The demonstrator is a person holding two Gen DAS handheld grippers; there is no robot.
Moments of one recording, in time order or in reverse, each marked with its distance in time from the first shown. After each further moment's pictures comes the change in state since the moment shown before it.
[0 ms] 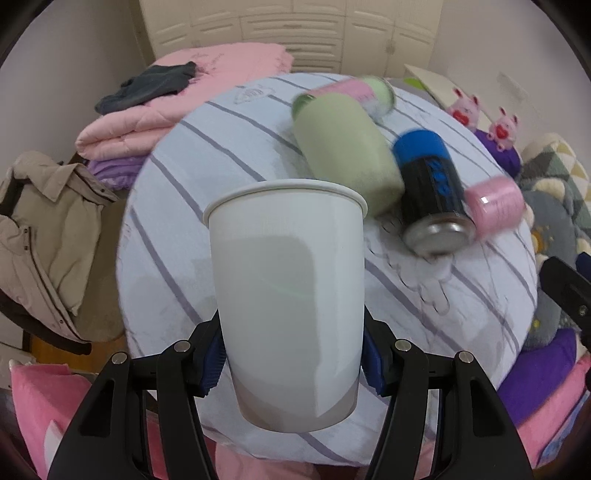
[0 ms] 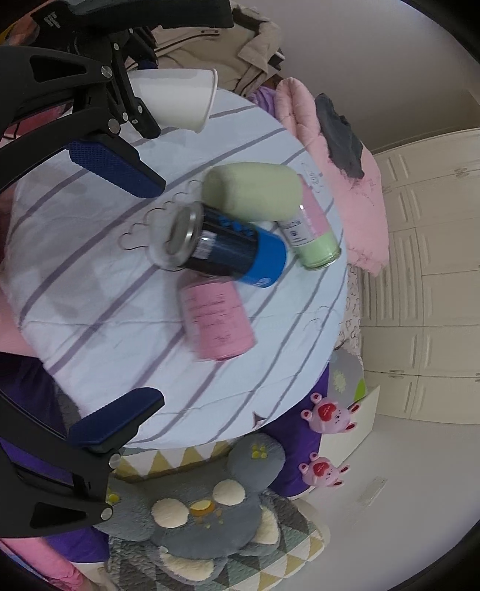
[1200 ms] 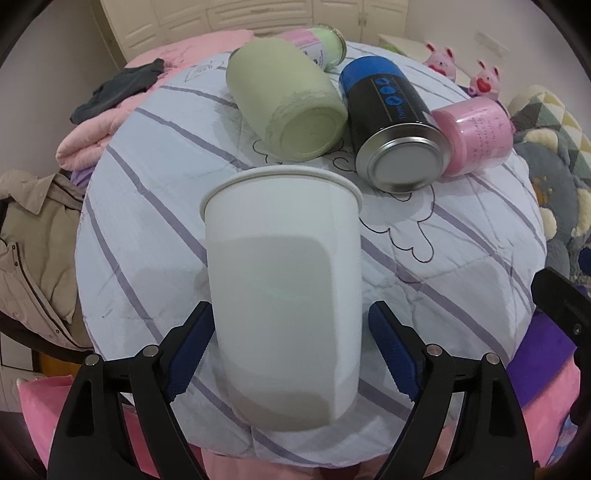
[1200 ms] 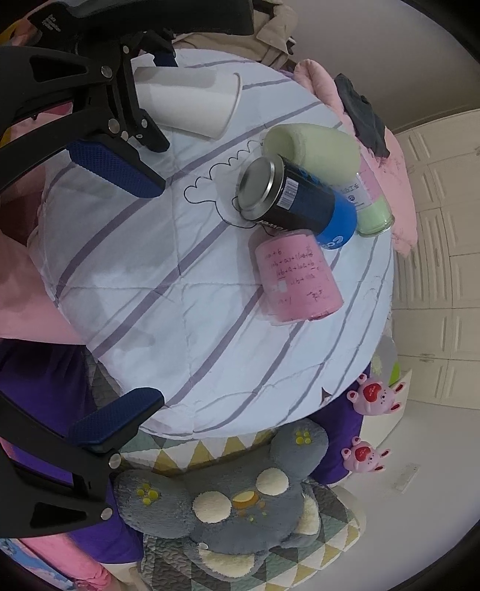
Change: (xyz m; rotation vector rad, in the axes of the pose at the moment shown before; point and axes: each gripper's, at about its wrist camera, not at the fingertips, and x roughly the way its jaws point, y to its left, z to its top) left arm 0.027 -0.045 -0.026 0.110 0.058 0.008; right arm 0.018 -0.027 -0.043 0.038 0.100 -0.043
